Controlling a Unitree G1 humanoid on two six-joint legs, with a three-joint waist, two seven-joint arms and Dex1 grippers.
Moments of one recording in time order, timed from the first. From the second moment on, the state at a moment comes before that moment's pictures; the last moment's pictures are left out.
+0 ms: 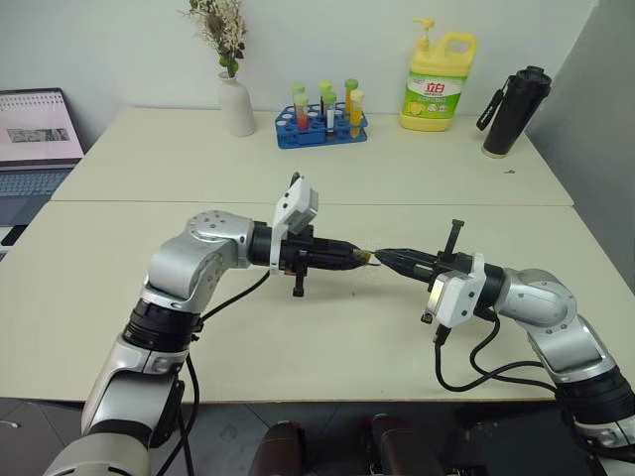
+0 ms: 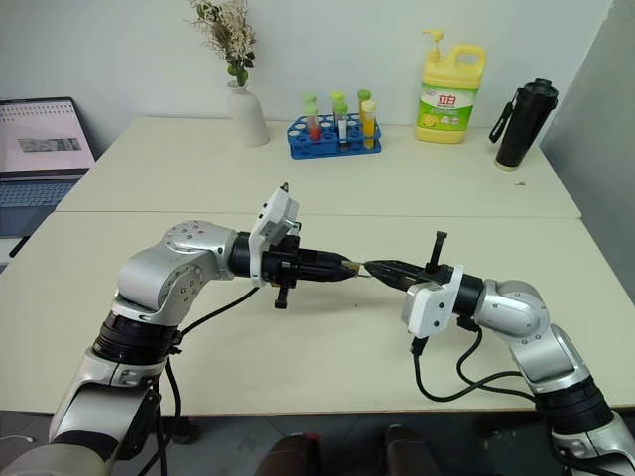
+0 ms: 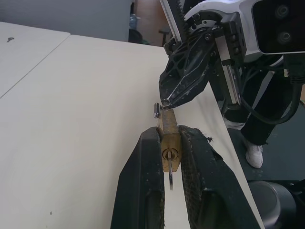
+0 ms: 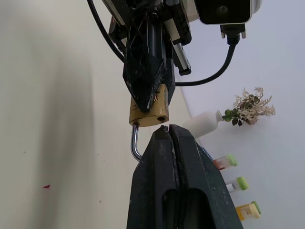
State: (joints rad) left arm -0.72 0.55 -0.18 -0.04 -0.50 0.66 -1.24; right arm -0.33 -0.67 0.18 -0.18 -0.06 -0.47 0.74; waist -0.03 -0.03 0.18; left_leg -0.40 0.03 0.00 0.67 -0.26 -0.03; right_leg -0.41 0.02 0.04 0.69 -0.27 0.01
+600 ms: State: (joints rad) left arm -0.72 0.56 -0.18 -0.07 -0.53 0.67 -1.30; right arm -0.40 -0.67 0.22 -0.07 -0.03 -0.58 0.84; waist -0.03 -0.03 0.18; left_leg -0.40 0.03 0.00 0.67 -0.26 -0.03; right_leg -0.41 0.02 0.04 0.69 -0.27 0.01
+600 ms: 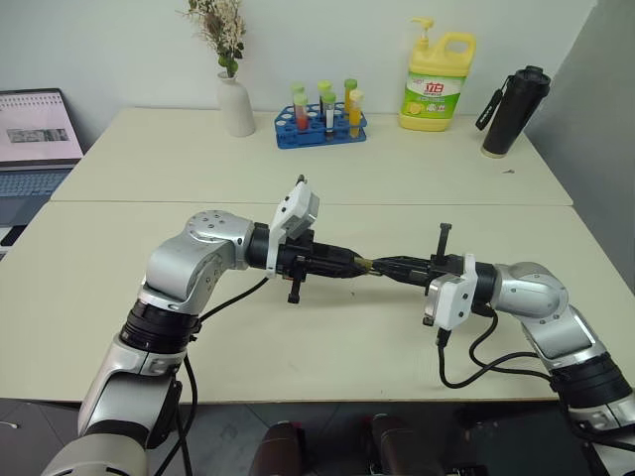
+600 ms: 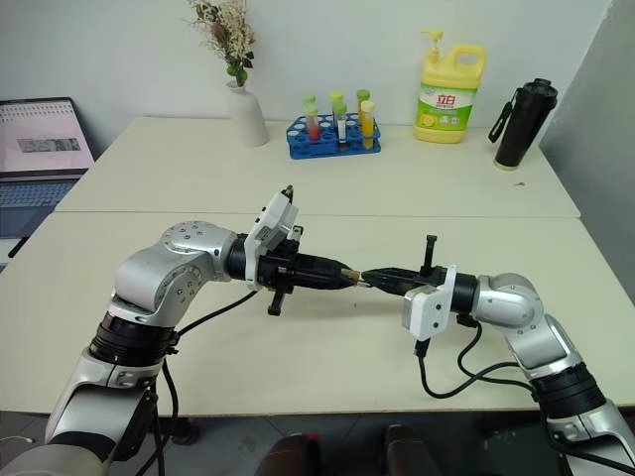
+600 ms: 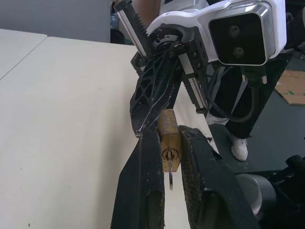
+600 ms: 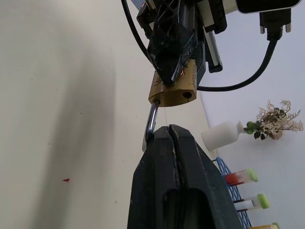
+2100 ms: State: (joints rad) left arm -0.57 0.36 -0.25 0.19 -0.36 0.51 -1.09; right arm -0.10 -0.74 0.15 -0.37 0.08 0.10 0.82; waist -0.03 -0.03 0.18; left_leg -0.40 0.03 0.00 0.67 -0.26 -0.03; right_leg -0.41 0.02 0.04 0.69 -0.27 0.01
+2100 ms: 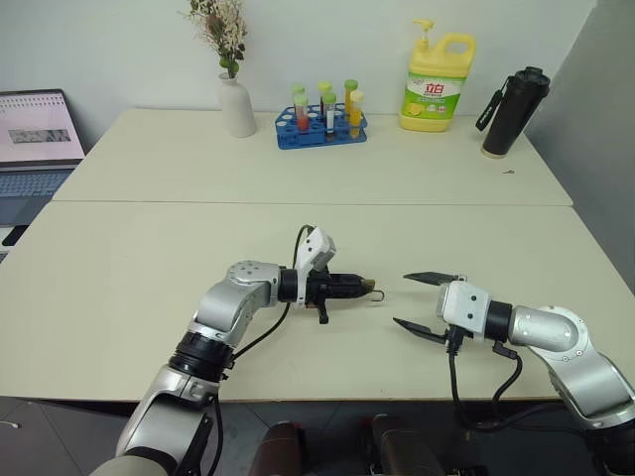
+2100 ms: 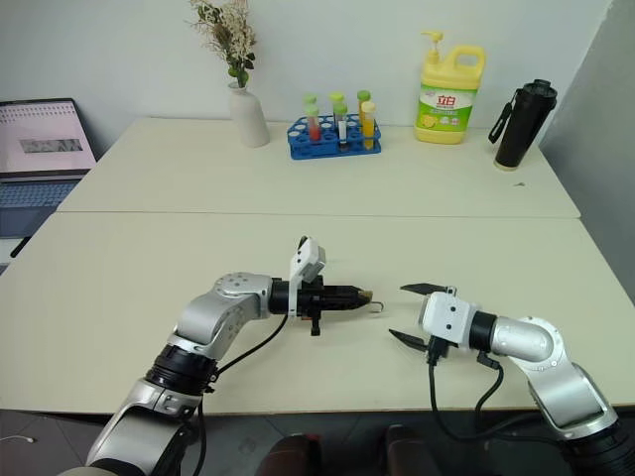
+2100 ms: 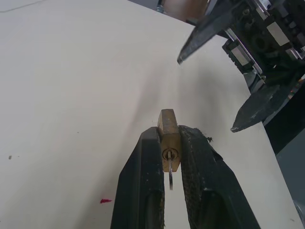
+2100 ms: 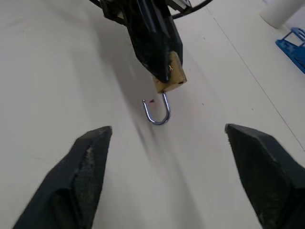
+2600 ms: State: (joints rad) left arm -0.63 0.31 -0.25 0.37 -0.30 0.47 -1.06; right arm -0.09 -0.74 0.16 -0.40 0.06 0.19 0.84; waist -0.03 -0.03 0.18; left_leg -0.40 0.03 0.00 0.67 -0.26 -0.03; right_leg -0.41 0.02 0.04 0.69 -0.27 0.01
